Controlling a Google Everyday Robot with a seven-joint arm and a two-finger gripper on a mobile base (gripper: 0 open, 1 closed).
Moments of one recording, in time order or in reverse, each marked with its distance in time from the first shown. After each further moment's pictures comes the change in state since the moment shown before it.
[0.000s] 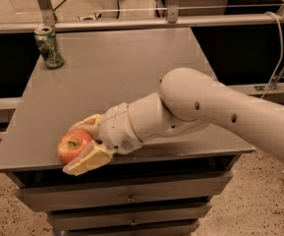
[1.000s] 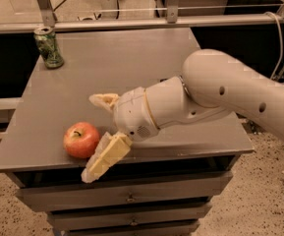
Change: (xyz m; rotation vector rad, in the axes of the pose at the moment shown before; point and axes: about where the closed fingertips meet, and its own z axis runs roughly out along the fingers) arm -0.022 -0.007 -0.046 0.031 -0.023 0.004
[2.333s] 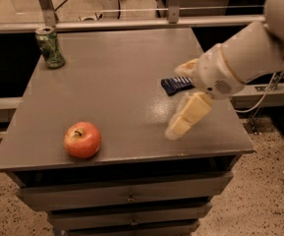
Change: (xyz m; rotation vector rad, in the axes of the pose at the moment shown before) arm 0.060 -0.058 -0.181 0.266 0.467 0.141
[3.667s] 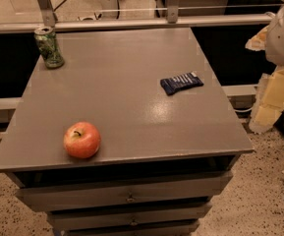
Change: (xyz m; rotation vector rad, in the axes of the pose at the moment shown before) arm 0.059 0.000 -0.140 0.154 0.471 -0.039
